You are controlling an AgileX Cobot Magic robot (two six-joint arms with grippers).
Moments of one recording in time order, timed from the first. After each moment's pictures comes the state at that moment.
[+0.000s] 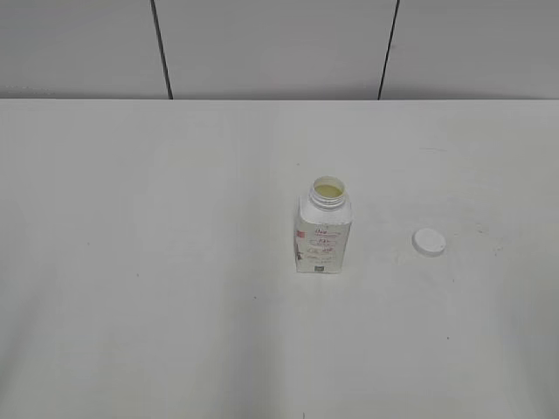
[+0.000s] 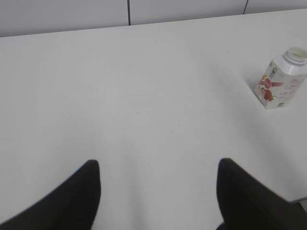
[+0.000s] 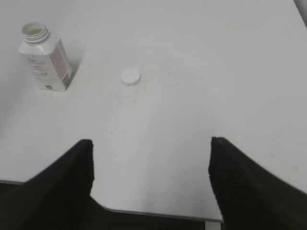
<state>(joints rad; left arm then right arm) -0.09 -0.01 -0.52 -0.05 1.06 0.06 0.02 0.00 -0.51 0.17 1.10 -0.19</state>
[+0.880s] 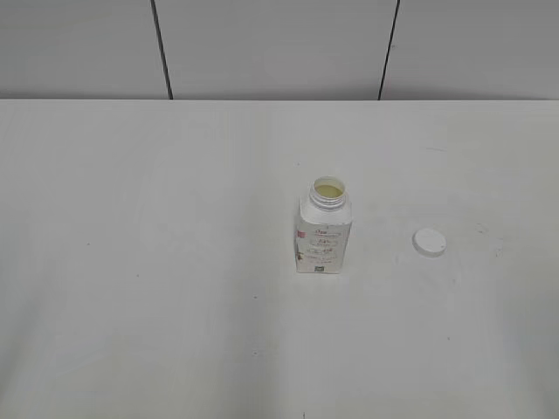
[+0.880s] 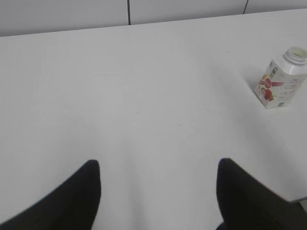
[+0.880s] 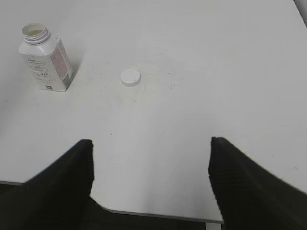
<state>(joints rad) -0.09 -0.01 -0.52 -0.05 1.06 0.06 0.02 -0.01 -0.51 0.17 1.10 -0.19</state>
